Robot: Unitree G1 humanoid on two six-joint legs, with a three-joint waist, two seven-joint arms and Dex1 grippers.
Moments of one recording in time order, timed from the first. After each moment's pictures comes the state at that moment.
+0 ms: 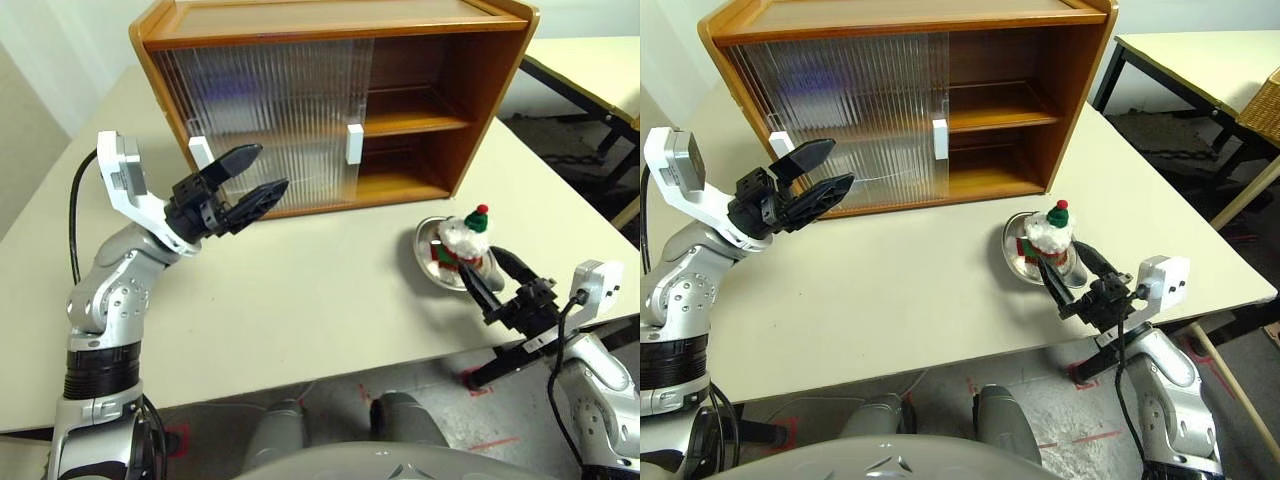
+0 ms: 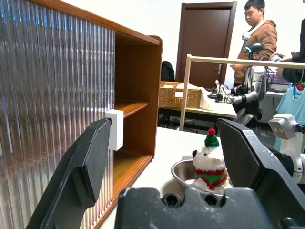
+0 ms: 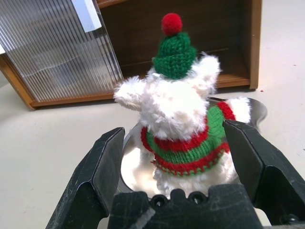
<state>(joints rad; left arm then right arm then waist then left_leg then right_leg) -0.31 0.51 0.22 -0.18 -0.81 0.37 -0.91 0.22 -0.29 -0.26 -0.21 0.47 0.07 0.66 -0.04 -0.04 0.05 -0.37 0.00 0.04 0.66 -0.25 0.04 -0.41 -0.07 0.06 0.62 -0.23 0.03</state>
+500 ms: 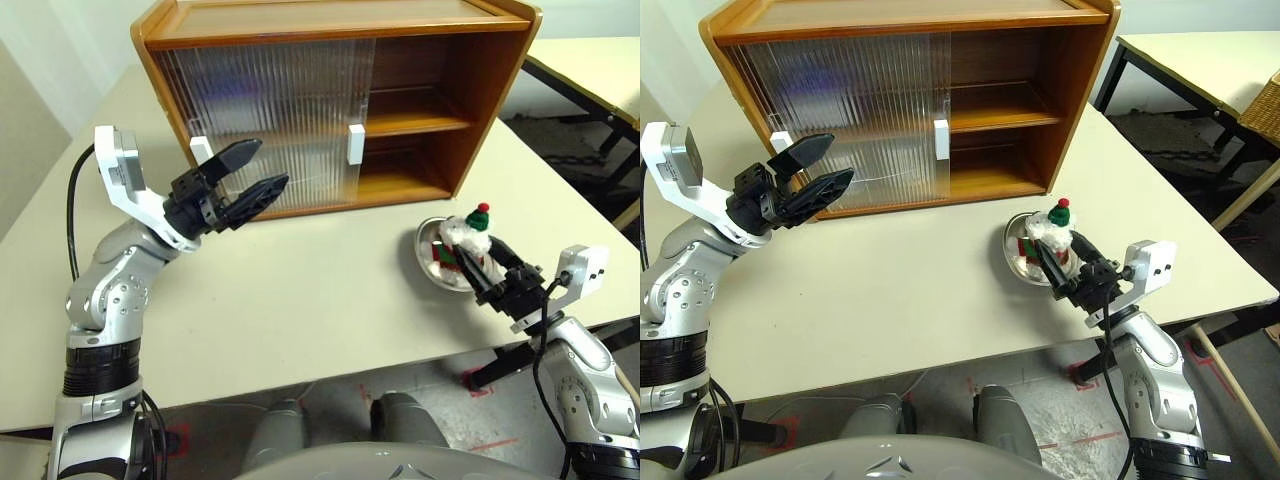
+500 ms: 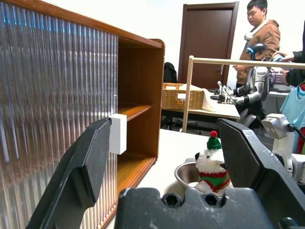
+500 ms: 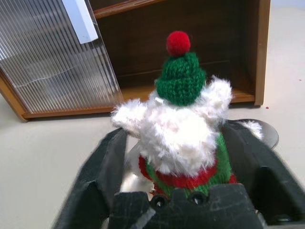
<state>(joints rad) -0.33 0.51 0.22 -0.19 -0.81 0.37 -0.90 0.14 -0.28 -0.24 -0.16 0.44 0.07 0.60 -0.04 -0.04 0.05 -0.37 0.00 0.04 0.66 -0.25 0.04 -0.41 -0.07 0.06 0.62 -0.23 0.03</state>
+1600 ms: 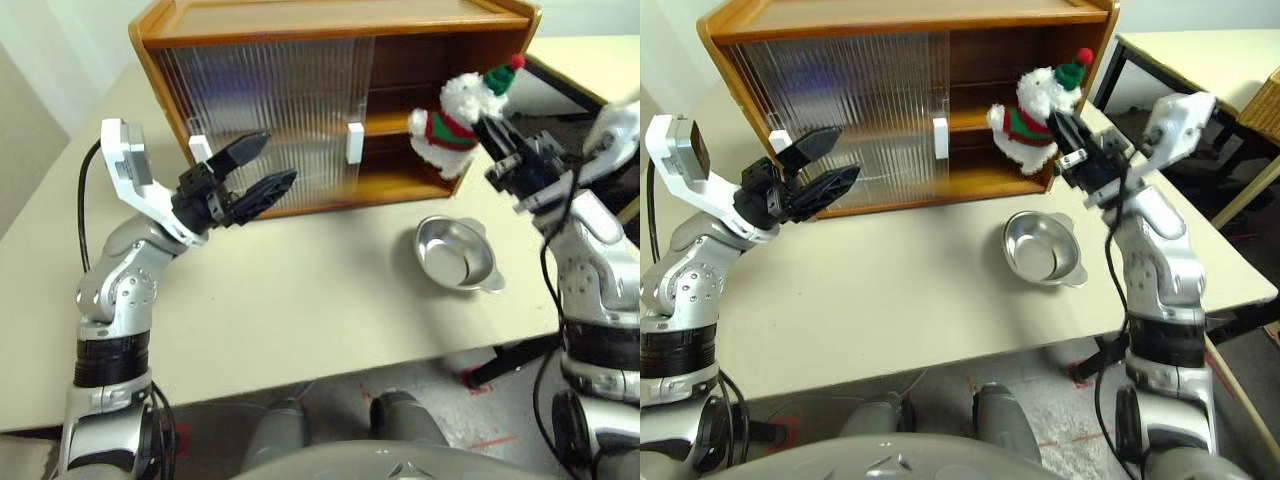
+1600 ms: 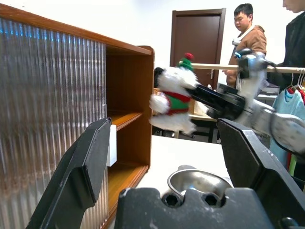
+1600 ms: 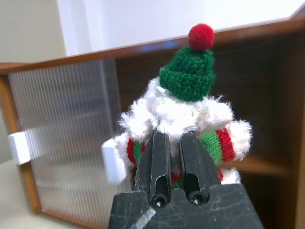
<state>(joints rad) -0.36 0.48 0.21 -0.18 -0.80 0.37 -0.91 -0.45 -0.40 -0.24 -0.10 0.53 0.23 0.51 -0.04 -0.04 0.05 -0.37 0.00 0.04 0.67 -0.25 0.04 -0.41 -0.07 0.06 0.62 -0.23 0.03</state>
